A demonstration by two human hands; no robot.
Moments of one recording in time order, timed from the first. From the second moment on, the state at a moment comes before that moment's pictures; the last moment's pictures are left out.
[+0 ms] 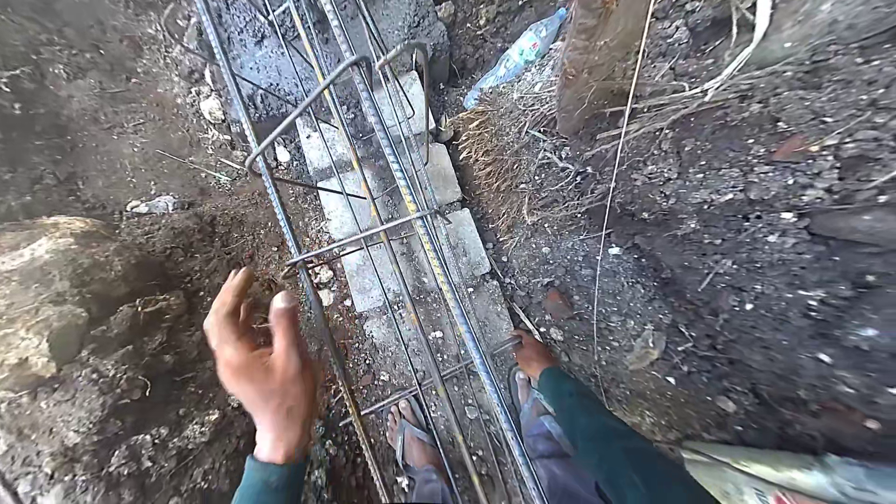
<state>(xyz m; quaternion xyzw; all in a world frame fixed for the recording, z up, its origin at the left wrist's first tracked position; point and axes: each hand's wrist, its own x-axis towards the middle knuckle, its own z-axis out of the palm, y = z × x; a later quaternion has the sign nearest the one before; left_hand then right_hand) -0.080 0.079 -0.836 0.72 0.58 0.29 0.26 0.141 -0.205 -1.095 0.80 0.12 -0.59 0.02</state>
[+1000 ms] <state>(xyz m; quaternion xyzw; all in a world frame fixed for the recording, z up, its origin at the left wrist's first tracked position) -0.220 -0.066 -1.049 0.64 0.55 -0.32 0.43 0.141 -0.125 -1.124 0.76 0.37 -0.53 0.02</state>
